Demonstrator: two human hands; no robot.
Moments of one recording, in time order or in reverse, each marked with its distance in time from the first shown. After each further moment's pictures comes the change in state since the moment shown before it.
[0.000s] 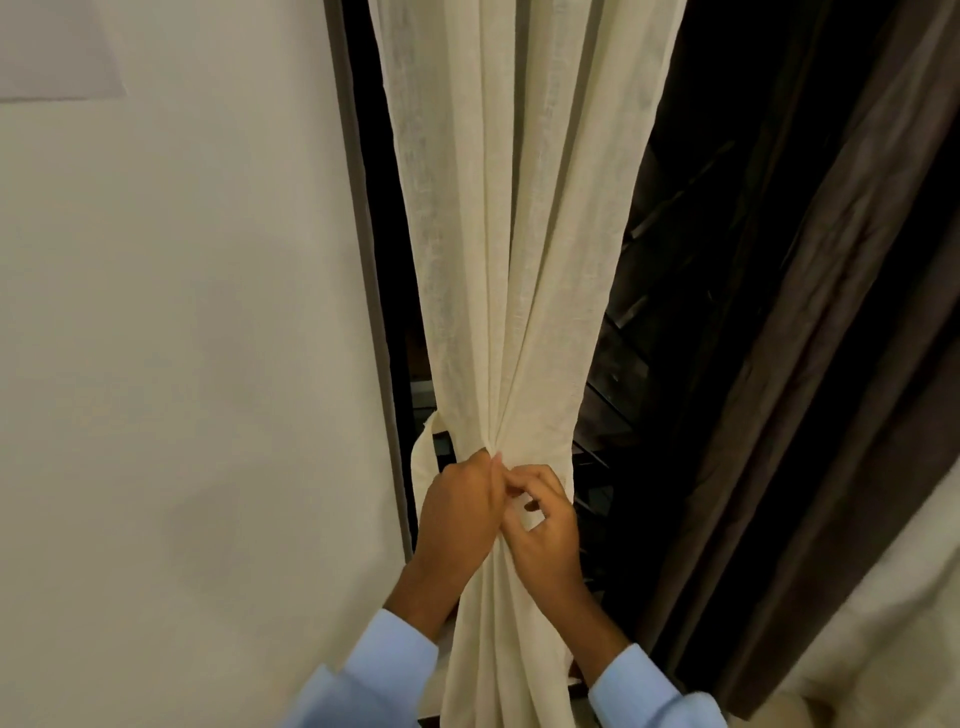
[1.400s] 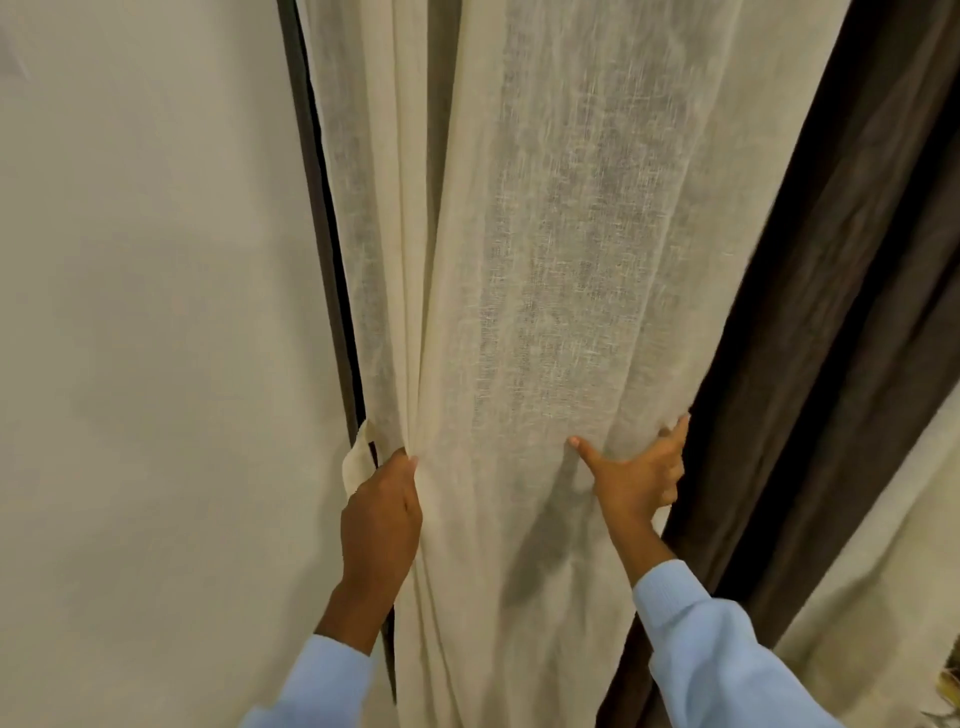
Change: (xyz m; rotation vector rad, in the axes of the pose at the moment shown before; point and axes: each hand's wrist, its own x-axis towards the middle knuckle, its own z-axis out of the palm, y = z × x) left_hand 0.026 -0.070 -0.009 0.040 0.238 -0.068; right_hand 0.096 0.054 -0.077 -0.554 0.607 0.427
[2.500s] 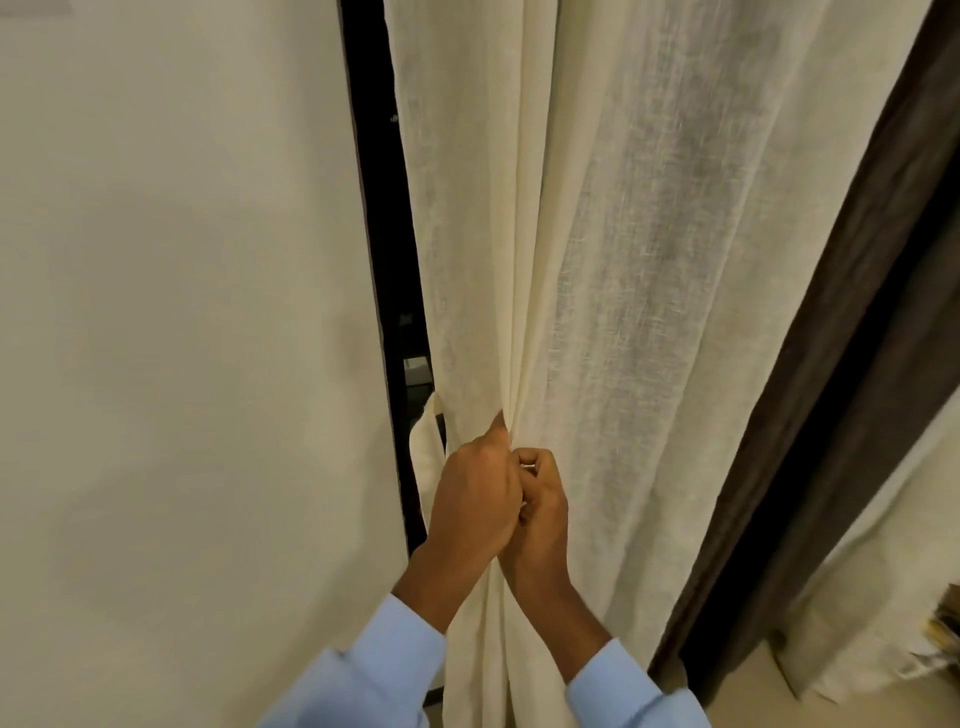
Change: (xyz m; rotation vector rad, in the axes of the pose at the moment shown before) left_hand -0.032 0.045 -0.027 -0.197 -0.298 0.103; right_hand -0.188 -0.028 0.004 0.240 -0.373 -0.457
